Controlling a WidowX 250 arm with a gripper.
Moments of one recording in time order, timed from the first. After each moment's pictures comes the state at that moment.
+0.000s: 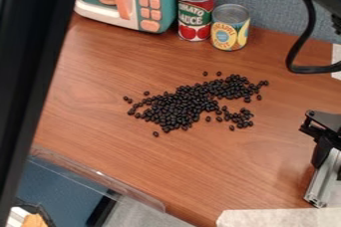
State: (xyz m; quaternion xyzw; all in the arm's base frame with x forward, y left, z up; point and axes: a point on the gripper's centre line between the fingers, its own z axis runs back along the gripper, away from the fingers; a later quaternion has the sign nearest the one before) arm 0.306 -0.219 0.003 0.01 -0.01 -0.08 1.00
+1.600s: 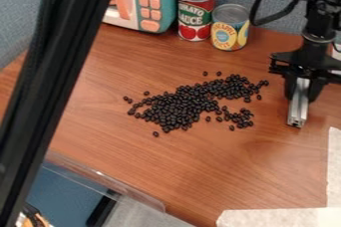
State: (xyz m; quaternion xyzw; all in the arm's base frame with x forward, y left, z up) arm 0.419 -0.146 0.007 -0.02 -0.05 0.07 1.00
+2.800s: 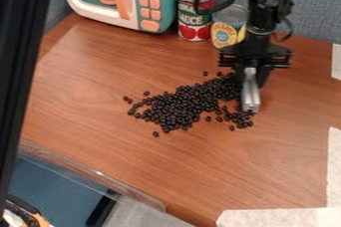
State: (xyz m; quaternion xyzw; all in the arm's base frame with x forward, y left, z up) arm 0.412 -0.051 0.005 0.02 -0.08 0.20 0.98
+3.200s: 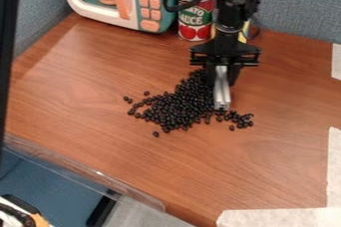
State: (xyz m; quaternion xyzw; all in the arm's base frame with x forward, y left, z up) arm 0.396 -0.010 0.005 0.03 -0.06 0.23 0.97
